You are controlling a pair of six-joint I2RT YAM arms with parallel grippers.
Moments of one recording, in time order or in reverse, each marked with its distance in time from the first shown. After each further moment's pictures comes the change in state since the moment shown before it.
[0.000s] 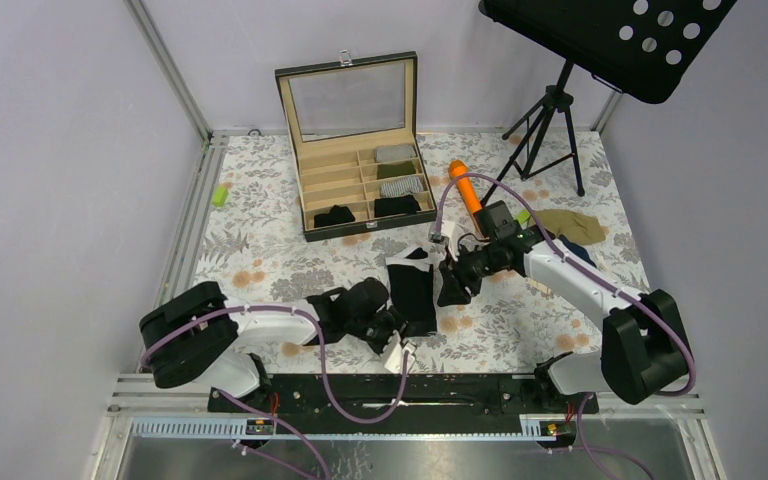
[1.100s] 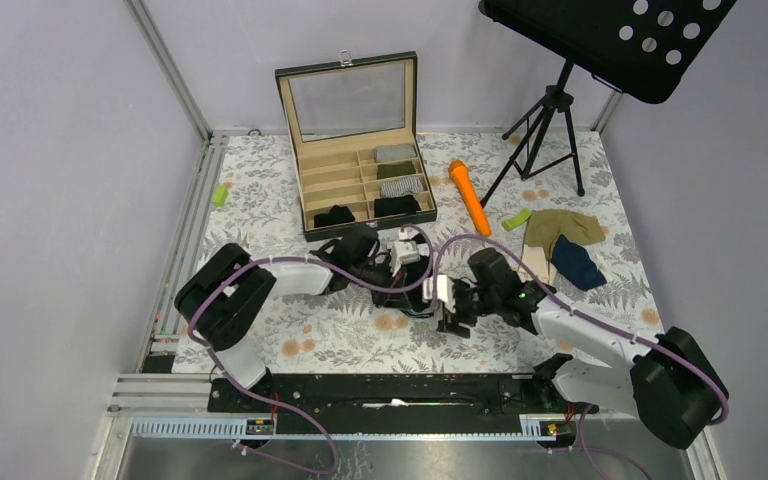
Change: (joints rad) left arm 0.325 0.251 0.244 0.006 0.304 -0.982; right arm 0.182 -0.273 -0.391 0.401 0.217 -0.262
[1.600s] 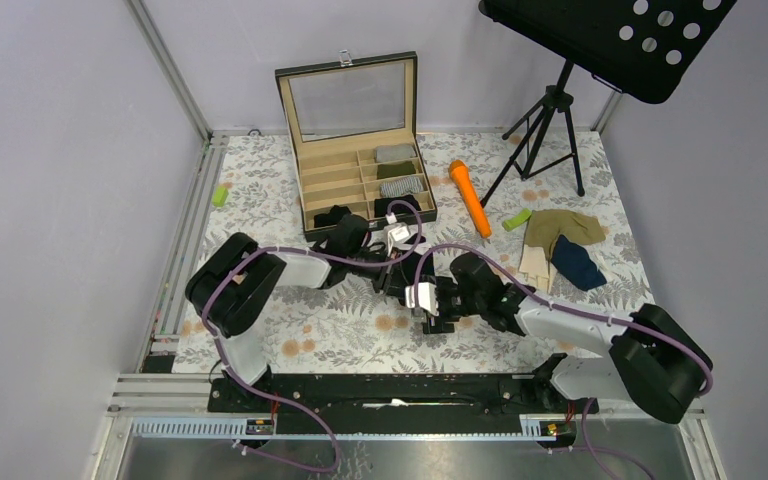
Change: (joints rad) left arm 0.104 0.097 0.000 0.256 0.176 -0.461; right arm 0.150 0.130 -0.002 0.248 0.128 -0.061
